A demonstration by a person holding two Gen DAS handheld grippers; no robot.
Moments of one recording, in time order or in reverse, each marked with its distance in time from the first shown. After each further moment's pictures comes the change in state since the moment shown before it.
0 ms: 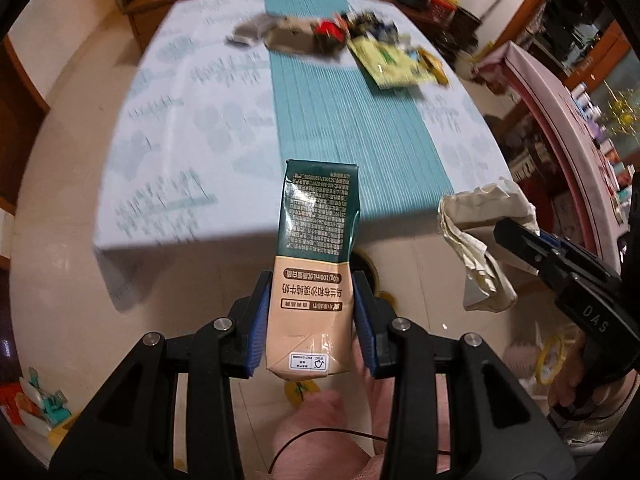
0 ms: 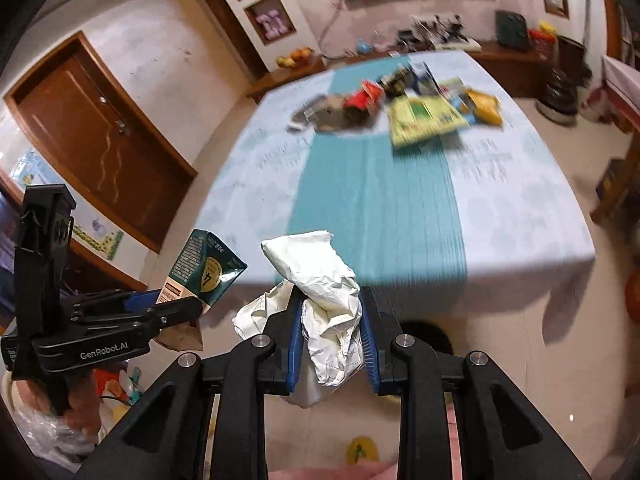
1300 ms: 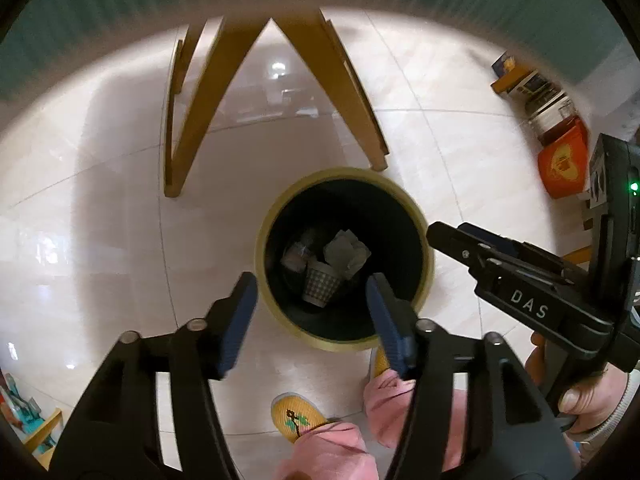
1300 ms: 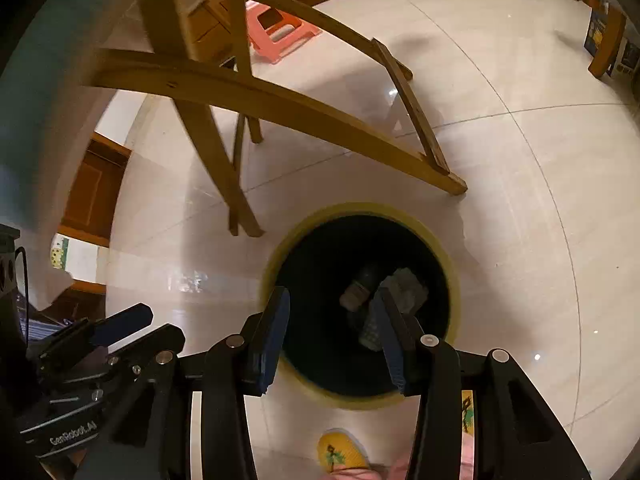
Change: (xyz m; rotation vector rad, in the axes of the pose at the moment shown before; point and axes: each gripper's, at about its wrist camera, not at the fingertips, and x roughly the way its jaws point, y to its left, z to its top) left arm 0.355 -0.029 -0.104 0.049 0.111 0.027; right arm 0.327 -0.205 -0.189 0.231 0.195 -0.053
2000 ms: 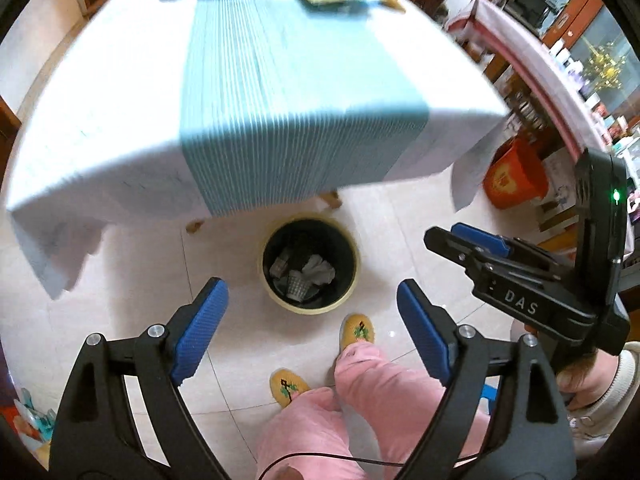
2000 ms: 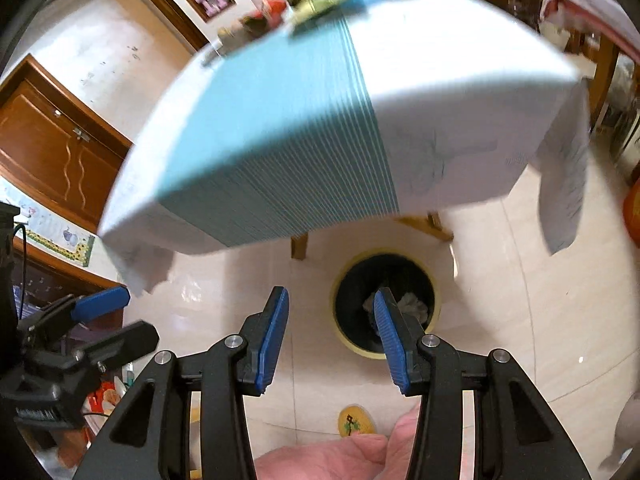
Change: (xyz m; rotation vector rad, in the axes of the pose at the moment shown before) left arm -0.286 -0.022 0.005 0.066 -0.110 -0.070; right arm -0.262 0.110 0.008 -0.083 -0.142 -0.015
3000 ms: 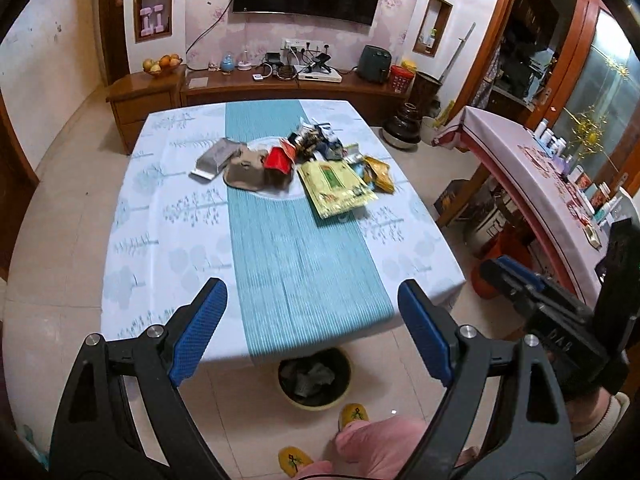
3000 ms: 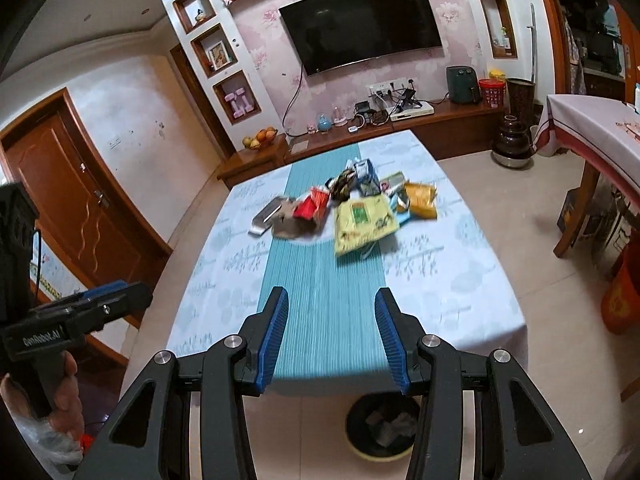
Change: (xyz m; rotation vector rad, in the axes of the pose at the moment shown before) left arm -0.195 0.009 0.170 -0.008 -0.310 0.021; right arm -0.199 0.079 0.160 -0.061 -0.373 -0.017
